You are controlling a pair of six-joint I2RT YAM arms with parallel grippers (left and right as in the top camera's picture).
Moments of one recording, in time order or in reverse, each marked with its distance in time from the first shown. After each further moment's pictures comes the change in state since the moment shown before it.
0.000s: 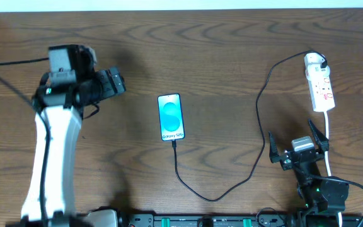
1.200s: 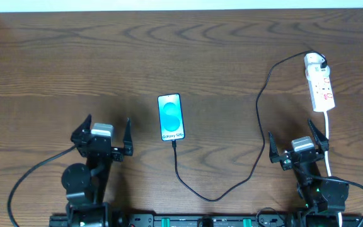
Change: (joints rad) left arm -0.001 -1.135 -1.032 0.713 0.046 0.390; right arm 0.000 -0.002 0.000 0.002 -0.004 0.000
